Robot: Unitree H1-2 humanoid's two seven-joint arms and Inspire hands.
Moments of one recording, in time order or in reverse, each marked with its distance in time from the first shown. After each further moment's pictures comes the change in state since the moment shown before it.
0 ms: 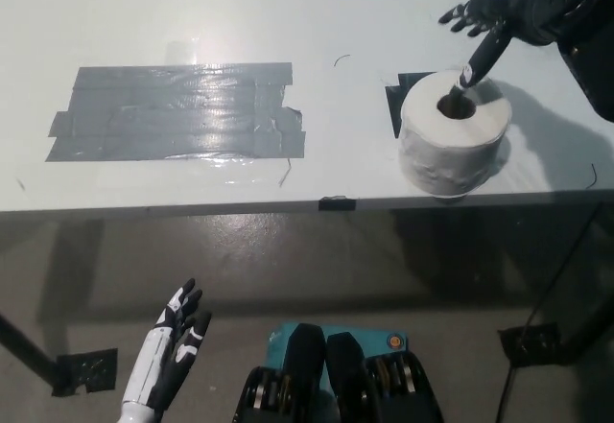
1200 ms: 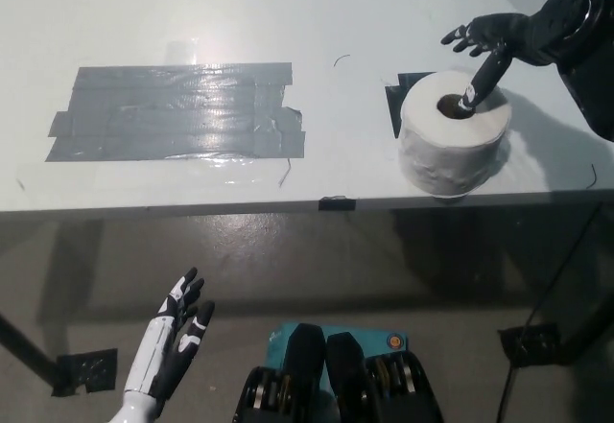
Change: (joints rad) left_arm -0.024 0.000 0.000 -0.001 0.004 0.003 0.000; right_arm 0.028 0.020 -0.009 0.087 -0.044 -0.106 0.003
